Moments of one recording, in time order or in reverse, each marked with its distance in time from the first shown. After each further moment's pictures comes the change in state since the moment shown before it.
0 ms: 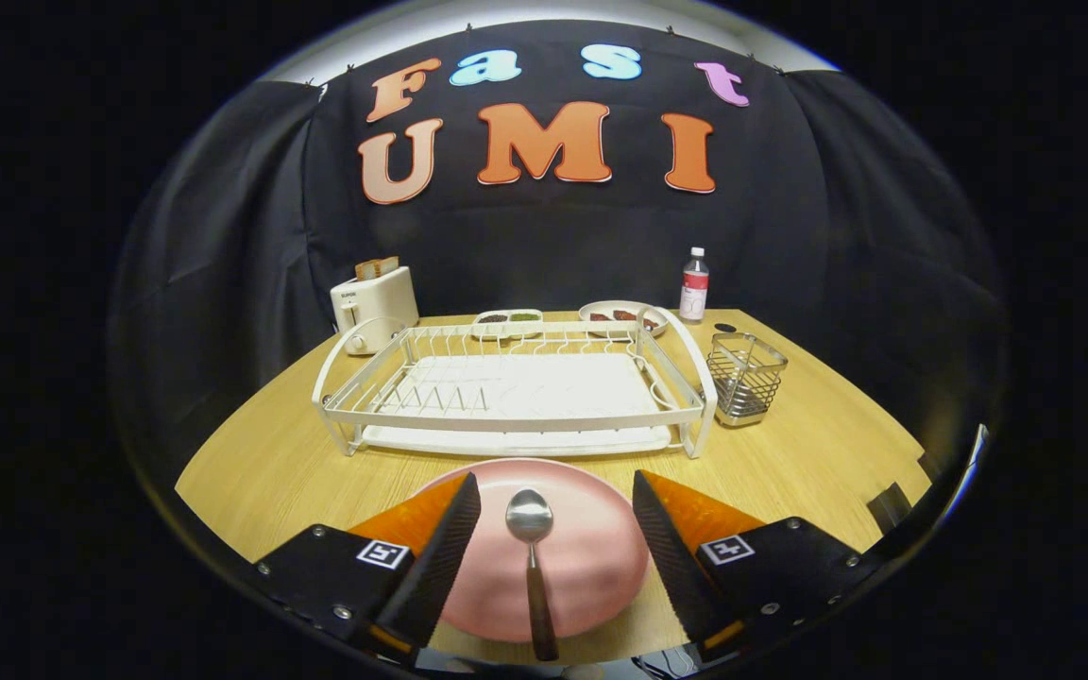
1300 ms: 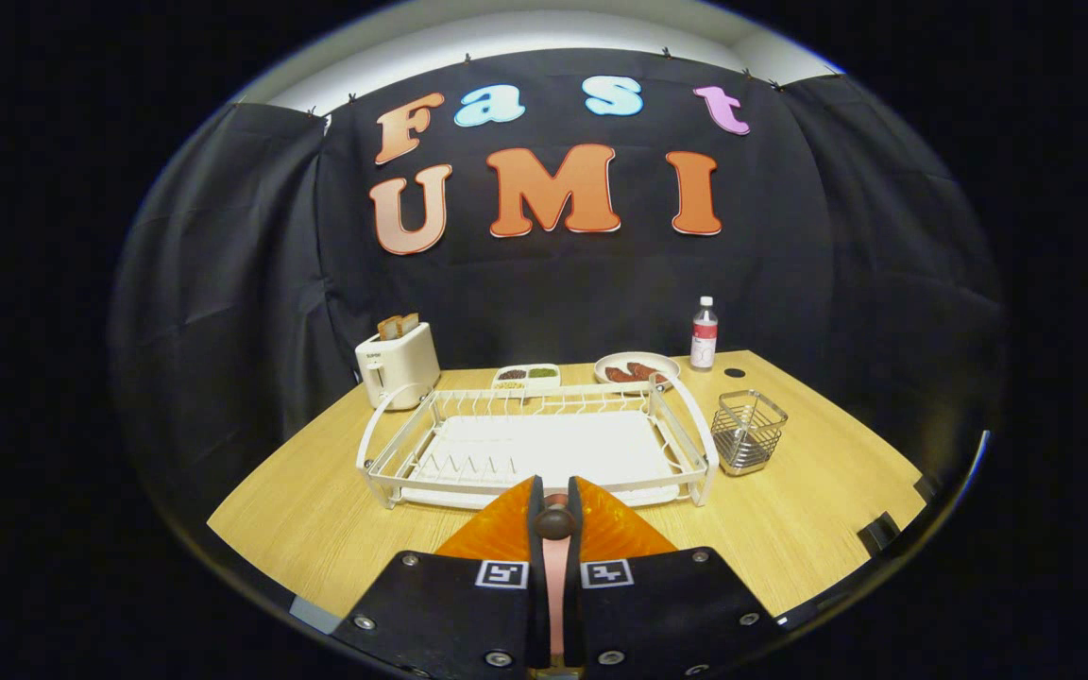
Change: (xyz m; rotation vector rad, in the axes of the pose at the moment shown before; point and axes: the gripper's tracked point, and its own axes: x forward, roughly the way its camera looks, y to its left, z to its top) arm -0.024 0.028 0.046 0.035 -0.102 0.046
